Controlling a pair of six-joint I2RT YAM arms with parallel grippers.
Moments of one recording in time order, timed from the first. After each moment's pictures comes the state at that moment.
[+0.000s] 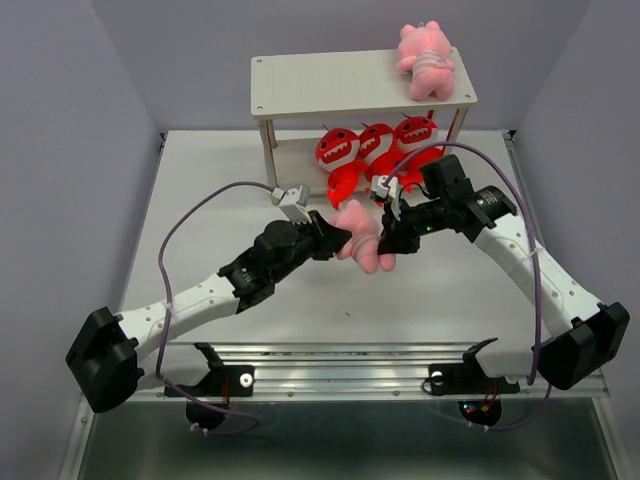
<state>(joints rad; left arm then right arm) -0.88 1.16 0.74 0.25 -0.11 -0.81 0.48 1.32 1.35 -0.94 -0.75 -0.54</state>
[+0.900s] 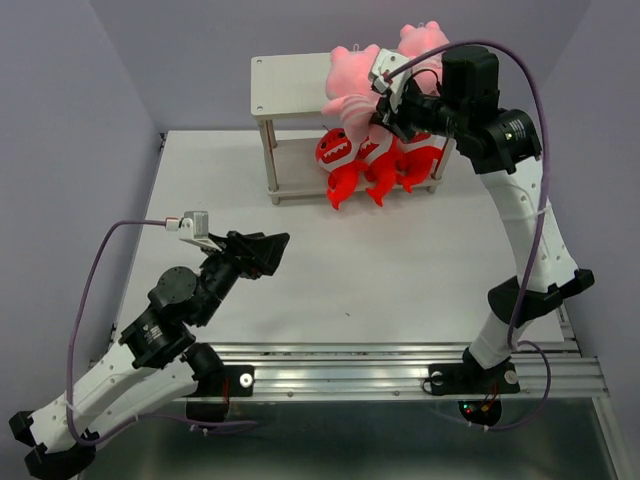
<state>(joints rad) -0.88 0.48 0.68 -0.14 -0.36 -0.68 0.49 1.71 2.36 -0.96 -0.43 -0.63</state>
